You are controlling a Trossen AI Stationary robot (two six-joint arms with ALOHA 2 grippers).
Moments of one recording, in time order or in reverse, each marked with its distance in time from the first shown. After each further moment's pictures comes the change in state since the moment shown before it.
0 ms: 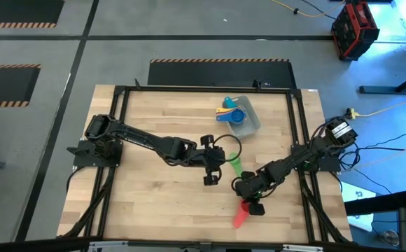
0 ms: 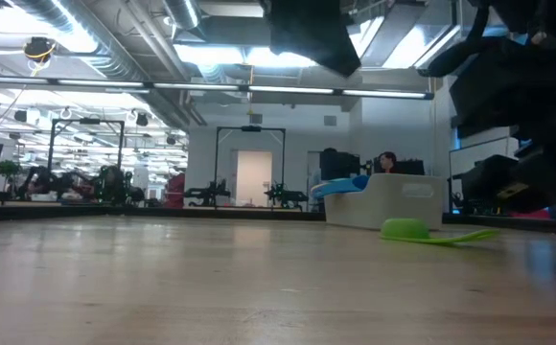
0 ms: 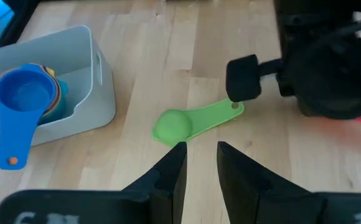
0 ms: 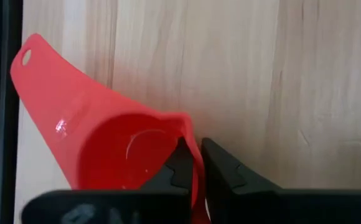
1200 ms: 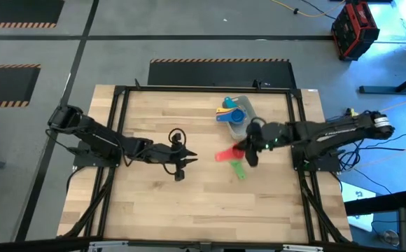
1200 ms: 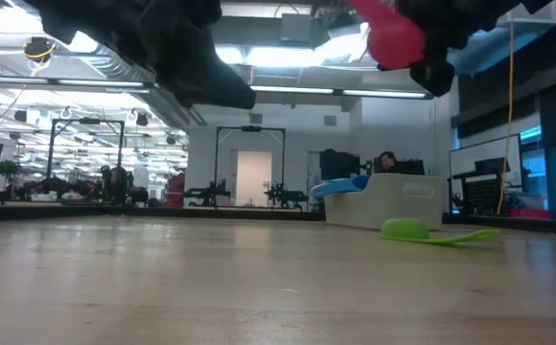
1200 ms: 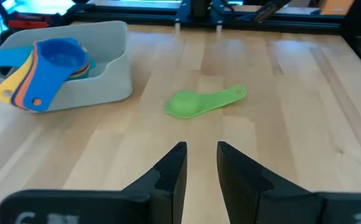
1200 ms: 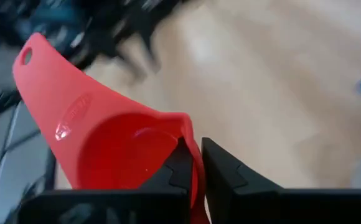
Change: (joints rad) left arm -0.018 -0.454 -0.890 0.774 -0.026 -0.024; right arm -0.408 -0.599 -0.001 -0.067 0.264 0.047
